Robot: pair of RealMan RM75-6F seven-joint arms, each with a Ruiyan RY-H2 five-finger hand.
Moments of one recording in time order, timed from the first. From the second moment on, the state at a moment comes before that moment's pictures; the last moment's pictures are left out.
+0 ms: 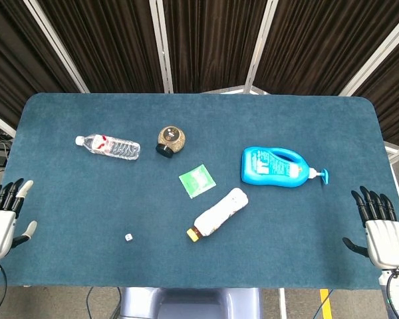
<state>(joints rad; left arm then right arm) -0.11 -1.15 -0.04 -1.63 1.48 1.46 0.19 0.07 -1.15 0.06 -1.59 -1.50 1.49 -0.12</state>
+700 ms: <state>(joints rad) -0.17 -1.24 0.07 -1.67 1.56 1.26 0.39 0.08 -1.16 0.06 -1.60 -1.49 1.48 -0.11</state>
